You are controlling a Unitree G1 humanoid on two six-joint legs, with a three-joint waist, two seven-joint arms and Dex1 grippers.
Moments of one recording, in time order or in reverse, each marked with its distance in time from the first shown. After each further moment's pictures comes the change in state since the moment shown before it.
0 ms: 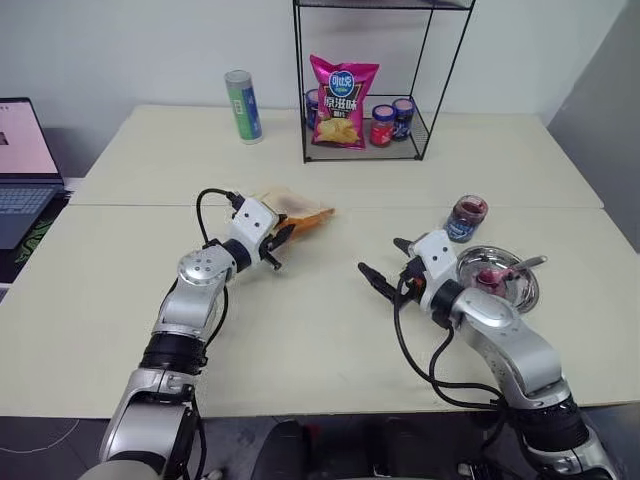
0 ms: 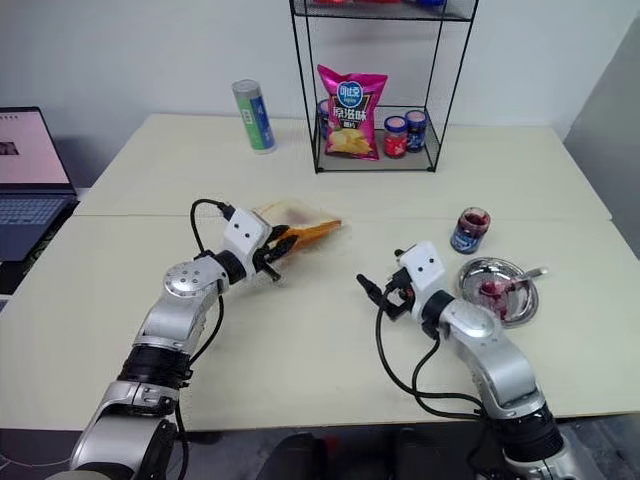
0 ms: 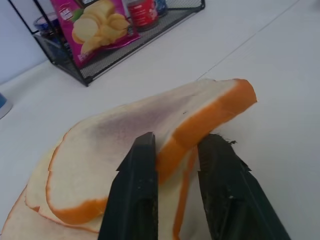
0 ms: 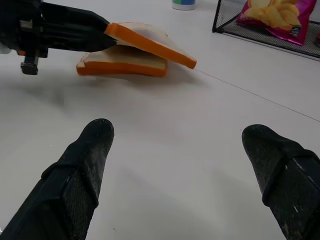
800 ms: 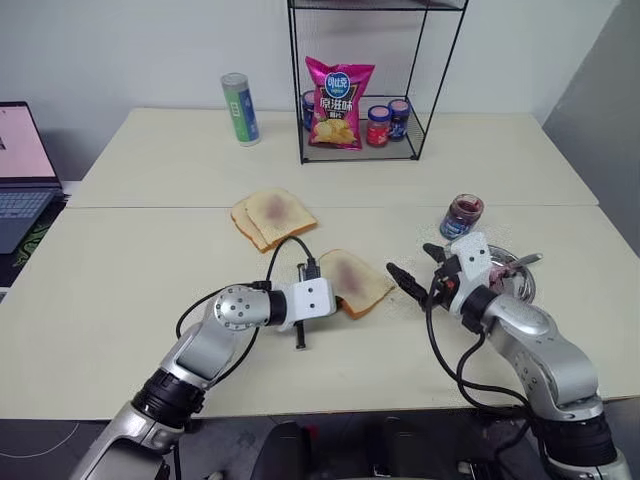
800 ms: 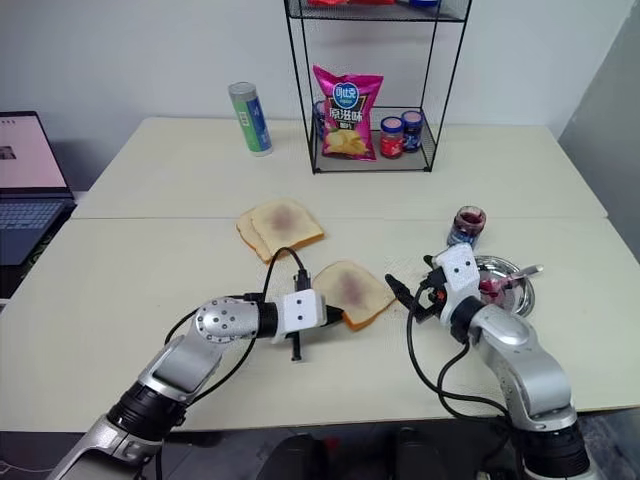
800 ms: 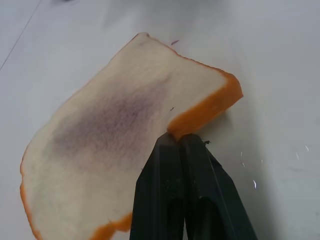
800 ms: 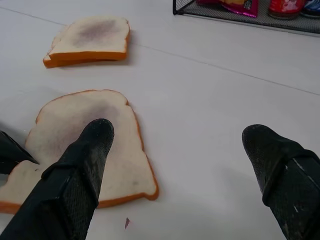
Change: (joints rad) left arm 0.153 0.114 -0.341 -0.354 0.120 -0.002 -0.324; right arm 0.090 -0.011 -0.145 -0.076 0.068 0.102 -0.004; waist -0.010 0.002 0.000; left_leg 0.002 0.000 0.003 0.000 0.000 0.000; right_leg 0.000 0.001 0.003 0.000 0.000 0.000
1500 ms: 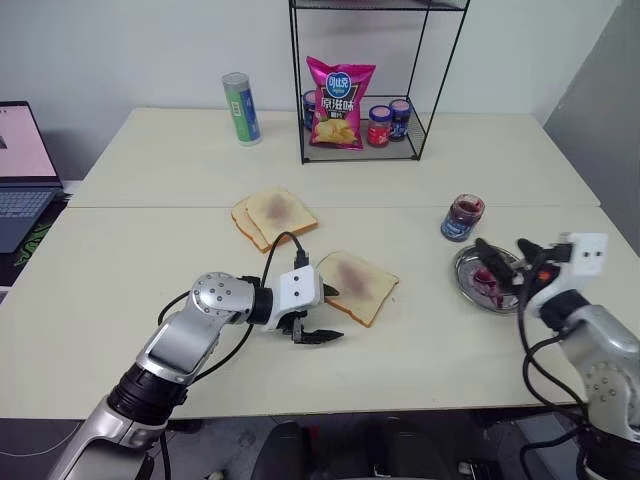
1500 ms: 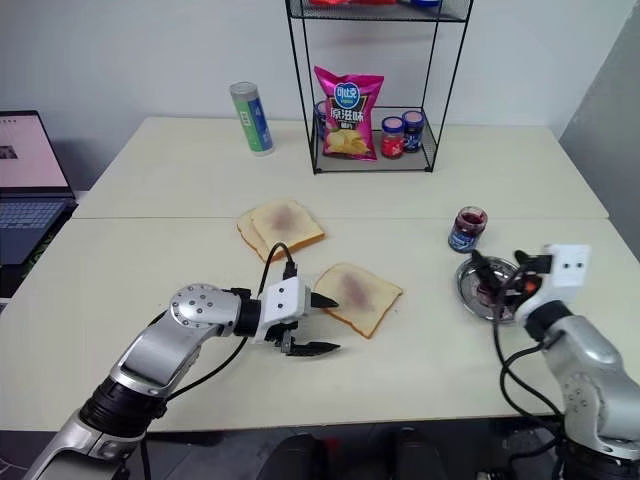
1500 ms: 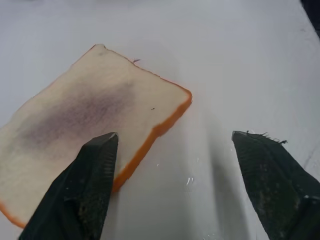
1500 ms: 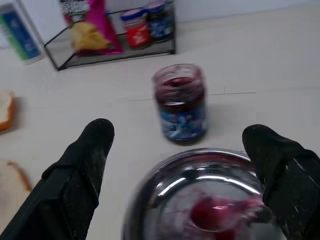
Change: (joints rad) left arm -0.010 0.067 0.114 -0.222 -0.325 0.425 -0.178; right arm 0.077 -0.008 -0.548 0.052 0.248 0.053 -0.086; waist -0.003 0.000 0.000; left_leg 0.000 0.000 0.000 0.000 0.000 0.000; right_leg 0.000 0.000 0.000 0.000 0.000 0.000
